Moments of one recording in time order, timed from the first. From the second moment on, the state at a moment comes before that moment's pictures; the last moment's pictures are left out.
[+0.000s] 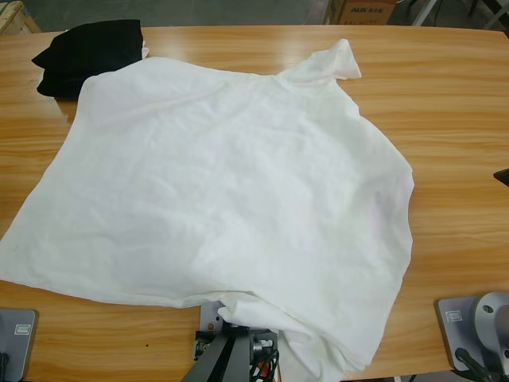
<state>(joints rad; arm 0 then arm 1) -0.45 0.92 -0.81 0.82 -0.04 -0.12 0.51 1.00 -0.87 0.84 -0.11 0.02</state>
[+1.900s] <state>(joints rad) -0.53 0.97 -0.88 0.77 0.02 -0.50 0.06 1.55 -0.51 0.21 0.33 0.80</state>
